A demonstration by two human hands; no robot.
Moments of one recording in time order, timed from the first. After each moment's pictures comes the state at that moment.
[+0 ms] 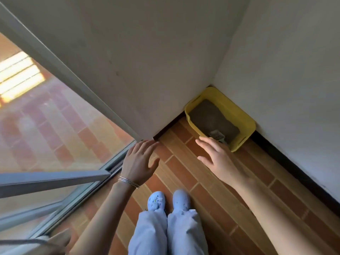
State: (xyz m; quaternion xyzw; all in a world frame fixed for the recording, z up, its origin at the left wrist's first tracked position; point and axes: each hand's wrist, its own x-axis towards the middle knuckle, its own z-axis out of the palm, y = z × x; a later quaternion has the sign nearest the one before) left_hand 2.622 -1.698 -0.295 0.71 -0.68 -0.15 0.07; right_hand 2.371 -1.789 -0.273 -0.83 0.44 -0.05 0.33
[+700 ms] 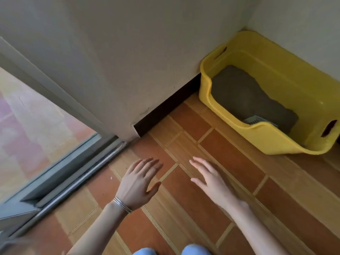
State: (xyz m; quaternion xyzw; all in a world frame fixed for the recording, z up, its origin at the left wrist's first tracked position) left_hand 2.648 -1.713 -0.809 0.63 -0.76 -0.14 0.07; right_hand 2.409 -1.793 -0.802 -0.79 0.46 -0.04 0.40
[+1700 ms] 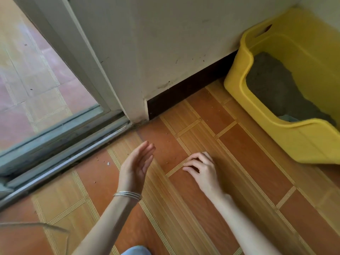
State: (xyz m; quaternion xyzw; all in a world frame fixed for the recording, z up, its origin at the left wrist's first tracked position) left_hand 2.645 -1.715 -0.880 0.50 0.02 -0.53 0.69; right_hand 2.459 -1.799 -0.918 -0.83 0.43 -0.20 0.28
